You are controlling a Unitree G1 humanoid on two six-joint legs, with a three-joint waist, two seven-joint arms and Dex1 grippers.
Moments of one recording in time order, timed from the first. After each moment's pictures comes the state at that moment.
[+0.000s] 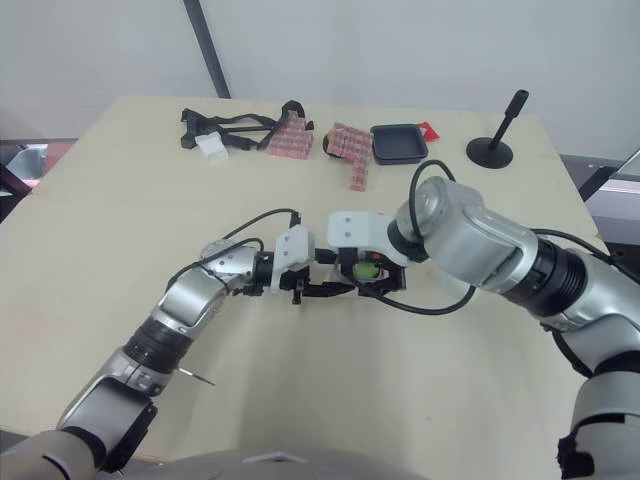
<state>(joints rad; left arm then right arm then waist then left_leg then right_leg) -0.48 0.30 -0.40 0.03 -0.20 0.17 -1.07 -0.95 -0.83 0.72 -0.45 0.23 1.14 1.14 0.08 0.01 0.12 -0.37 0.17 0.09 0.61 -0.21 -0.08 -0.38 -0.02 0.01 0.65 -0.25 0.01</state>
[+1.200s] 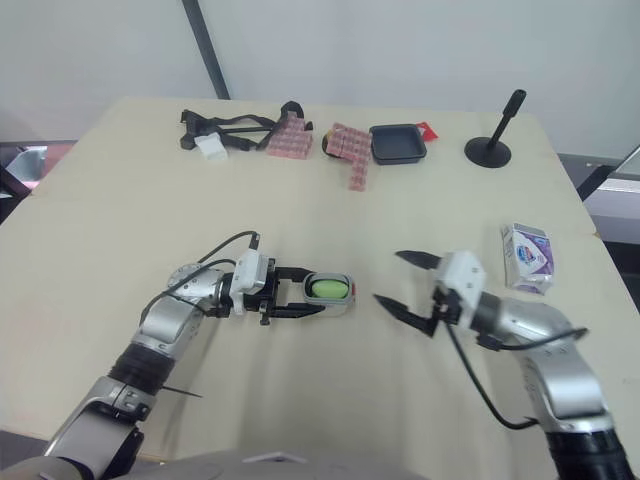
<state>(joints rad) -0.35 0.31 -0.27 0.21 -0.31 -0.17 -1.28 0.22 -0.56 -0.26 -0.36 0.44 0.13 0.94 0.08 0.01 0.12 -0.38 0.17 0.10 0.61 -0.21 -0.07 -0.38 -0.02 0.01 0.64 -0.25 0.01</state>
